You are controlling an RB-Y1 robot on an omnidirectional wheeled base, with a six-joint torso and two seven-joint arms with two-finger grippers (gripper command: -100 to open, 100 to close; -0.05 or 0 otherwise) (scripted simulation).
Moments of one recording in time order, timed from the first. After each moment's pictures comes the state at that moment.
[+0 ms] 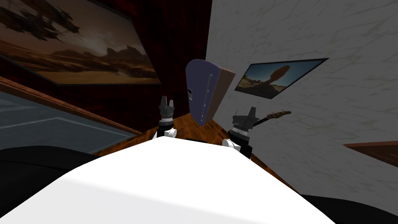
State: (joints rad) left arm 0.46 -0.04 -0.04 -2.22 -0.07 -0.63 -0.09; right arm 0.55 0.04 0.02 -2.39 -0.12 -0.44 -0.02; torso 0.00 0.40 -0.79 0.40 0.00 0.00
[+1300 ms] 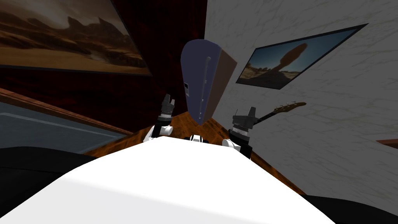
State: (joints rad) left arm 0.37 0.16 0.02 -2.21 -0.01 -0.45 -0.11; right arm 0.55 0.04 0.02 -2.38 -0.12 -0.44 -0.02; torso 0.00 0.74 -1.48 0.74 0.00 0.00
